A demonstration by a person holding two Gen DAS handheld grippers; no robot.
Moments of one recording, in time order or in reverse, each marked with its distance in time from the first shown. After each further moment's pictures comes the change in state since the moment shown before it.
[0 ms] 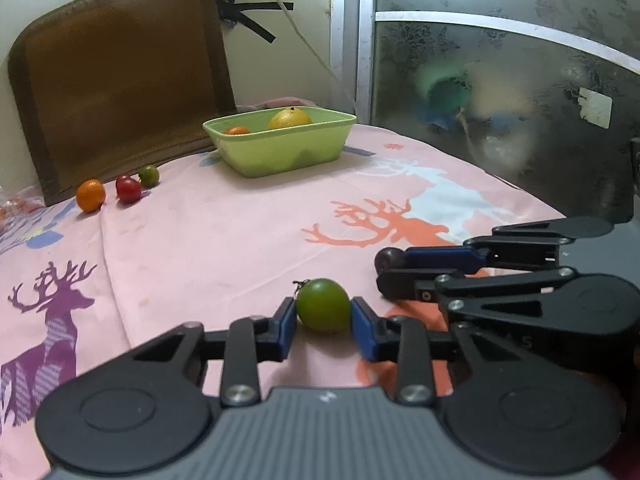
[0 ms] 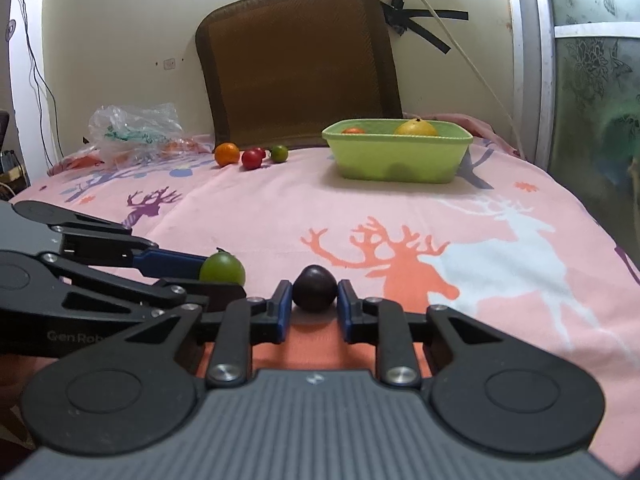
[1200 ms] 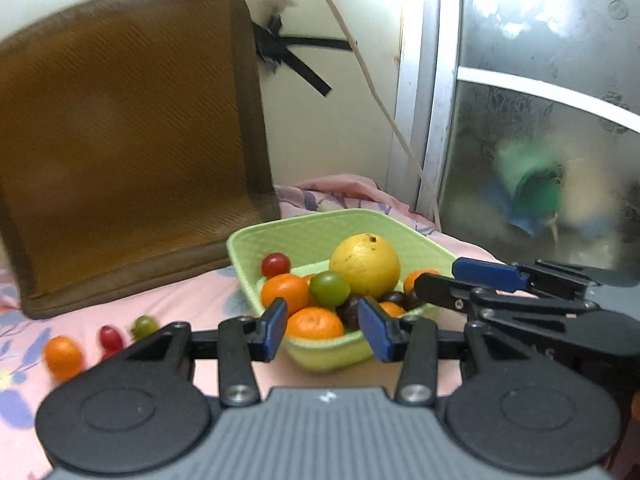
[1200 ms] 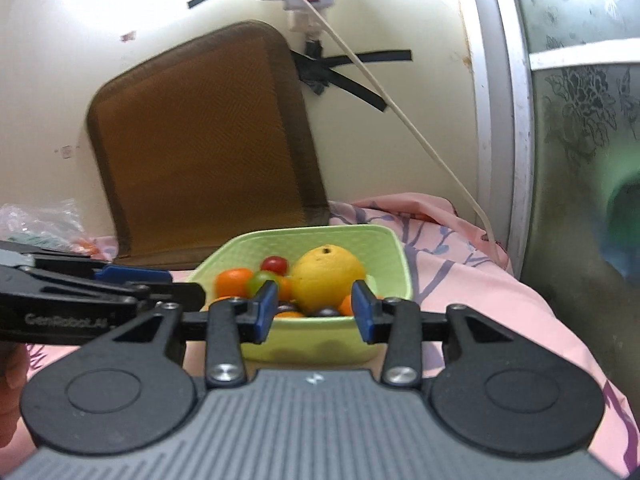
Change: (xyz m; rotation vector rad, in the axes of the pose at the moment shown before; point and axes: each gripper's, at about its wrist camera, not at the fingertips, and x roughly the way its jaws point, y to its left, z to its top) left arm 0.108 0.073 0.135 -0.086 -0.111 0.067; right arm 0.094 -0.088 0.099 0.076 -0.156 -0.100
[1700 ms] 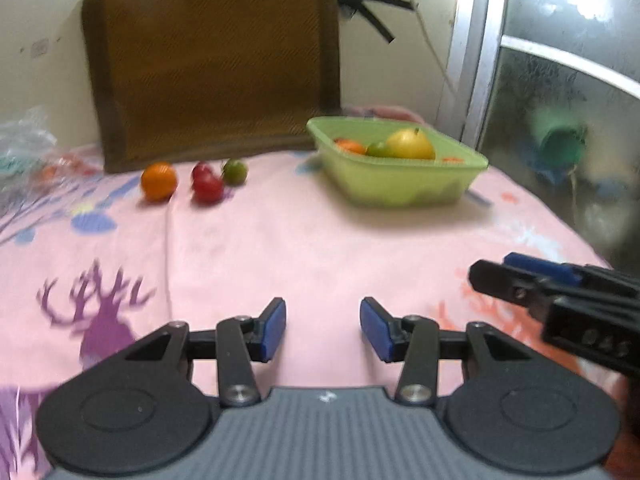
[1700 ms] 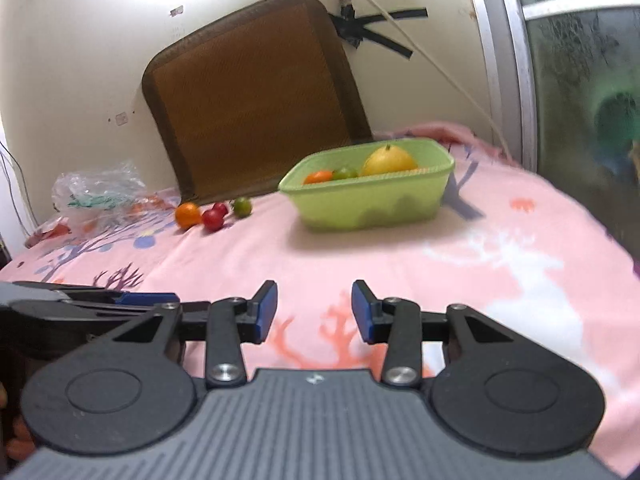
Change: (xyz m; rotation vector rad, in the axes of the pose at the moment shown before) left arm -0.079 -0.003 -0.090 -0.142 0.129 0.148; right arm -0.075 0.048 -0.054 0.092 0.127 0.061
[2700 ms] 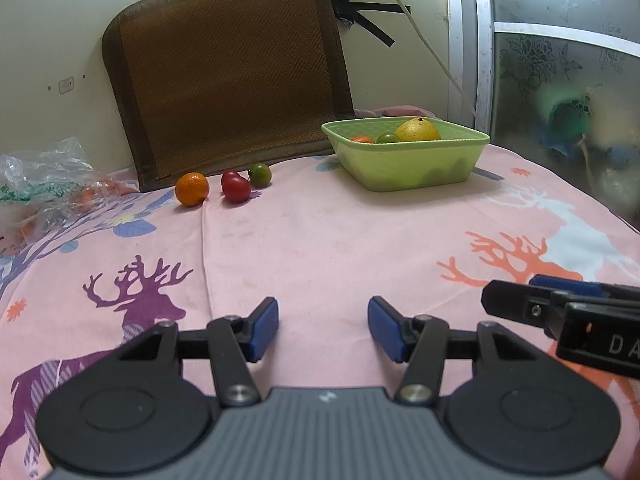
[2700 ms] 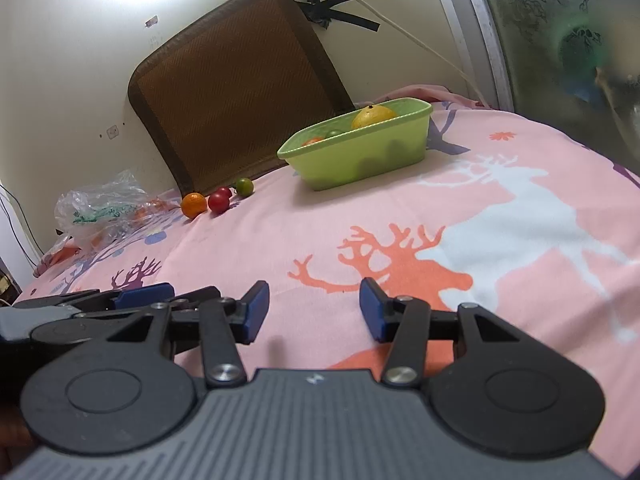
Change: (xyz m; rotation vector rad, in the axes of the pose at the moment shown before) left arm -0.019 -0.014 -0.028 0.103 -0.063 0.114; right arm -0.017 0.010 -0.034 0.156 0.007 -0.012
